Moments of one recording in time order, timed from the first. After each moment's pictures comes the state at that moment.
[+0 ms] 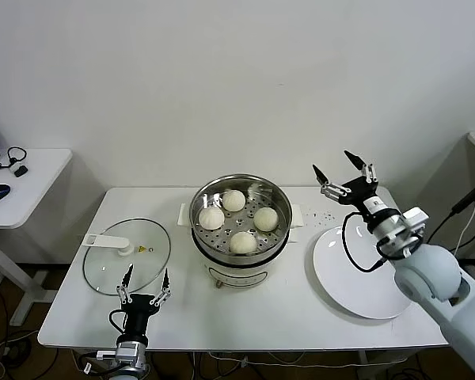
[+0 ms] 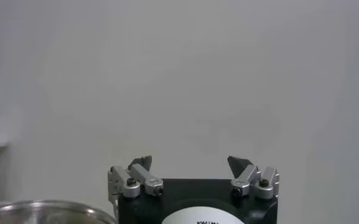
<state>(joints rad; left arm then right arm) 1.55 -1.61 -0.63 -1.75 0.26 -0.29 0.02 -1.08 0.61 0.29 1.99 0.71 0.05 0.14</state>
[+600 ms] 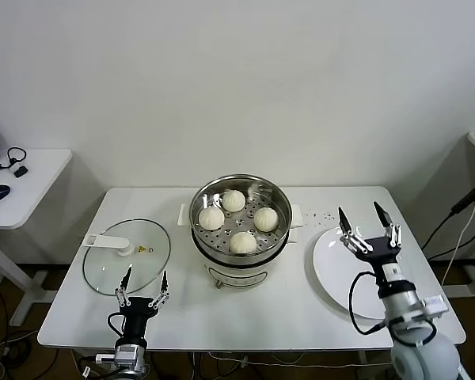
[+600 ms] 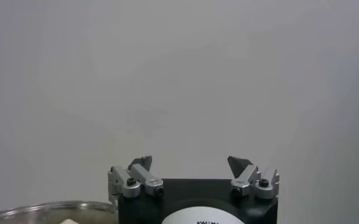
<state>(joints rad) 1.56 -1.61 -0.64 -1.75 0.26 -0.30 0.01 -1.55 1.06 0.59 2.05 0.47 0.25 0.04</state>
